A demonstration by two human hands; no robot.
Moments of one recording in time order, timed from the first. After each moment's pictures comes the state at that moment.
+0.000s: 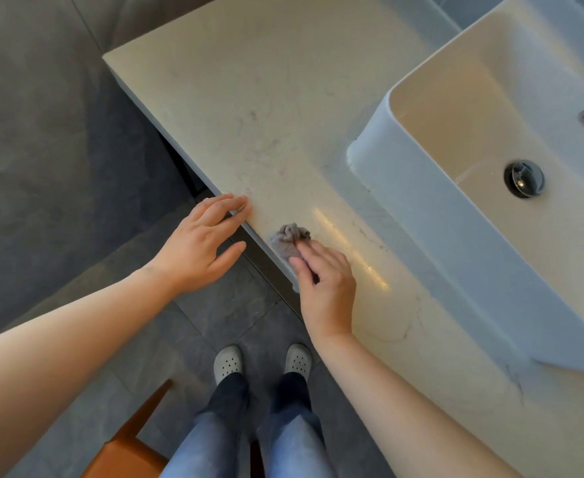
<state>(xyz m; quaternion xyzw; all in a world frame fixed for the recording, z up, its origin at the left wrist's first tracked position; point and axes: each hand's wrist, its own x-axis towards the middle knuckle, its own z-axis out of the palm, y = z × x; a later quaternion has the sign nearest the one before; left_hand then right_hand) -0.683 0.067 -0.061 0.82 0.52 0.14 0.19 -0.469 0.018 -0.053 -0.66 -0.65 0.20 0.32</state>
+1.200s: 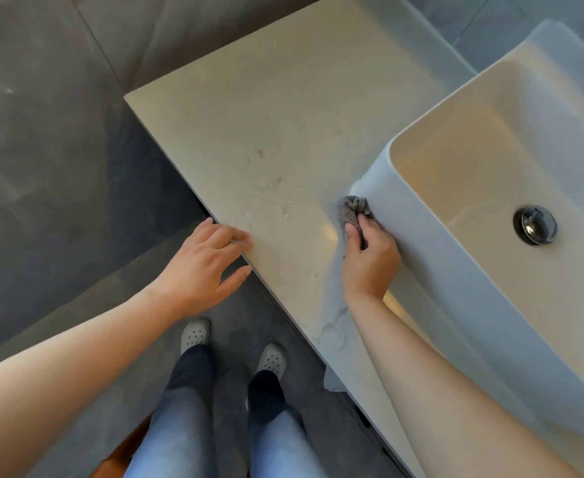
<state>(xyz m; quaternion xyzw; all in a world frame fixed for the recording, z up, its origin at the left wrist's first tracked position) -0.677 0.085 -0.041 0.82 0.53 0.11 0.18 -0.425 0.129 -0.054 -0.74 -0.56 0.11 0.36</state>
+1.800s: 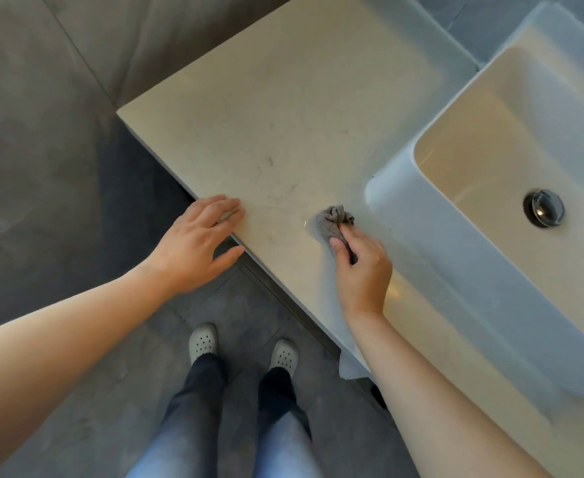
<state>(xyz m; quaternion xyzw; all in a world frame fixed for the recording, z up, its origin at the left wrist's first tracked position) -0.738 0.145 -0.054 0.84 0.51 0.07 0.16 -0.476 0.108 -0.047 -0.73 -0.58 0.16 0.32</state>
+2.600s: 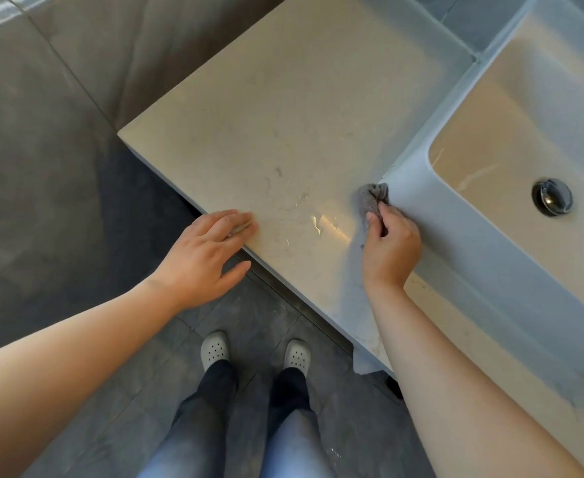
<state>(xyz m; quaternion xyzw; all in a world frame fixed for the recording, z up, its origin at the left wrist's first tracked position) -0.757 0.160 -0.054 0.88 0.45 0.06 0.15 -0.474 0.154 -0.050 -0.81 -0.48 0.05 0.32</state>
